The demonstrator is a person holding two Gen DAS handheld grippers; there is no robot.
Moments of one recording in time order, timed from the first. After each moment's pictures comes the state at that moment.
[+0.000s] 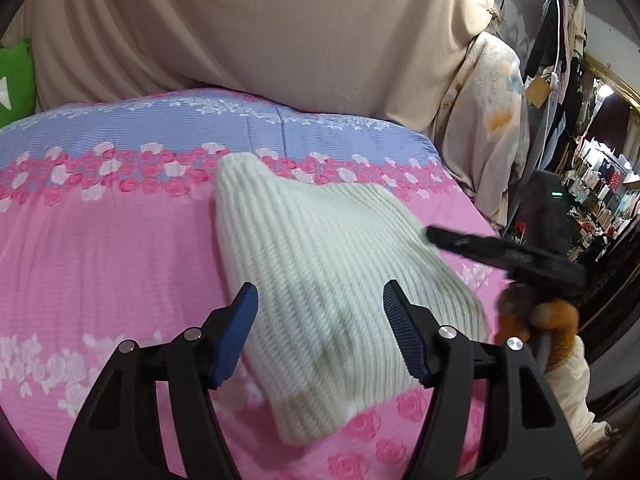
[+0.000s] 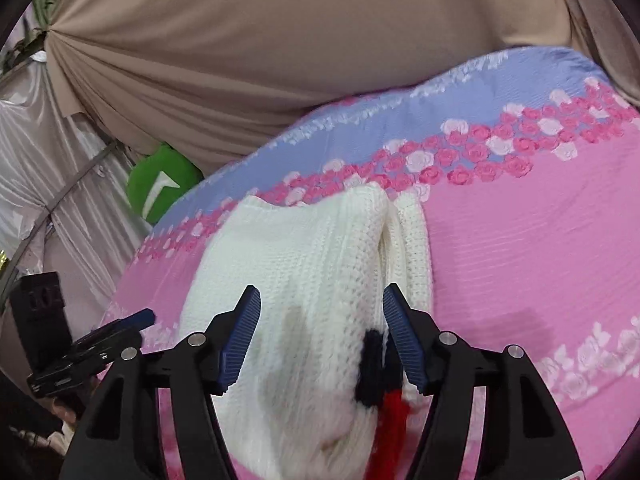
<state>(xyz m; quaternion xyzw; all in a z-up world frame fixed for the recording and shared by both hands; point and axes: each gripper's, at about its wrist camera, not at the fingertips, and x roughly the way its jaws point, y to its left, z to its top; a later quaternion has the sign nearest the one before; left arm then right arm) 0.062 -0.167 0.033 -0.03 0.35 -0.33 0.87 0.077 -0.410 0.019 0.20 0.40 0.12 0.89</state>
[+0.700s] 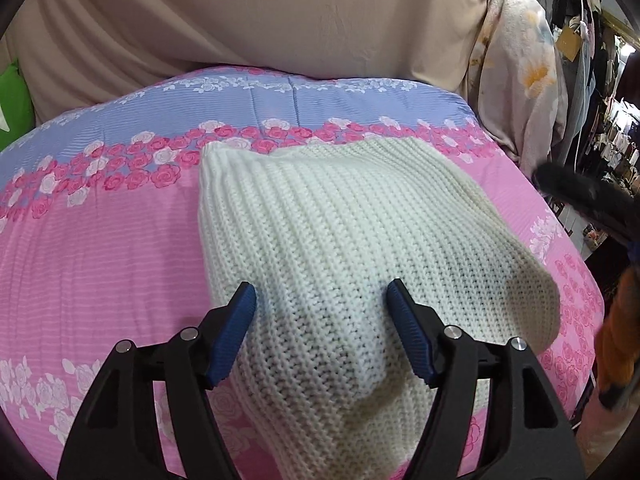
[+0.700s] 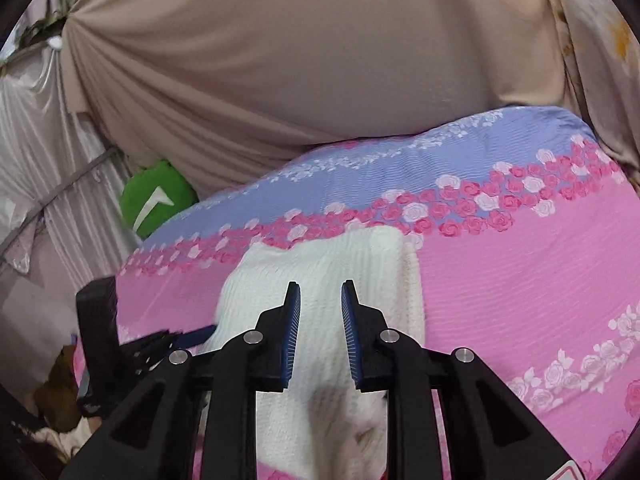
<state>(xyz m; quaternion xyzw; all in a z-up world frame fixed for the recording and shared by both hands) 0.086 -0.211 -0.008 0.04 0.38 -0.28 0.88 0.018 -0.379 0.067 0.14 0.32 0.12 0.93</state>
